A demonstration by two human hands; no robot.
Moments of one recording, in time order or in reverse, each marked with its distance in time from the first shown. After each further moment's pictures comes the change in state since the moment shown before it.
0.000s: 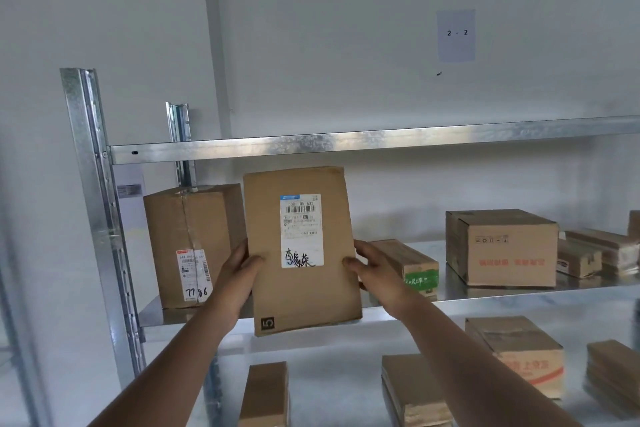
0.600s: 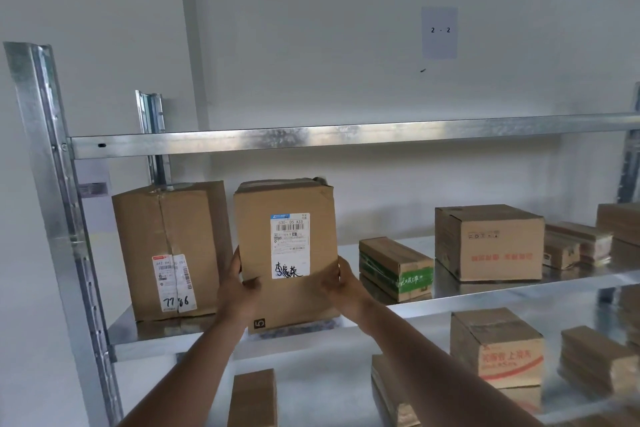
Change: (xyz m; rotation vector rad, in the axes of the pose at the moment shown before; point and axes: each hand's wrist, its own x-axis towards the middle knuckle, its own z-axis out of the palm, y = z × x) left_hand 0.064 -0.075 0.009 0.308 0.161 0.067; right_hand 0.017 0.027 0.053 -0.260 -0.001 0.123
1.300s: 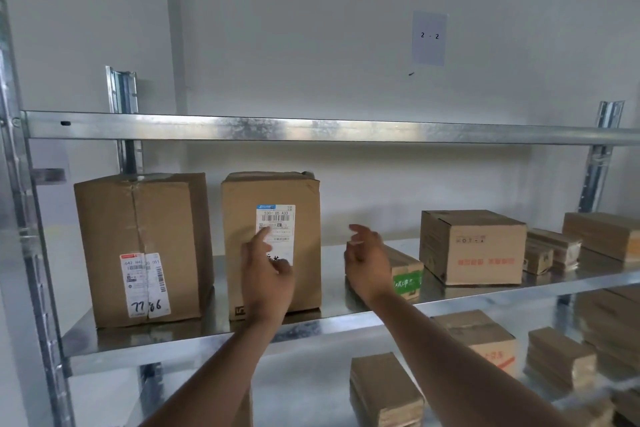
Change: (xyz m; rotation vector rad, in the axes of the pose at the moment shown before) left_hand -0.009 0.037 0.058 -0.007 0.183 0.336; right_hand 0.032 0.004 -0.039 -0.263 0.548 -0.244
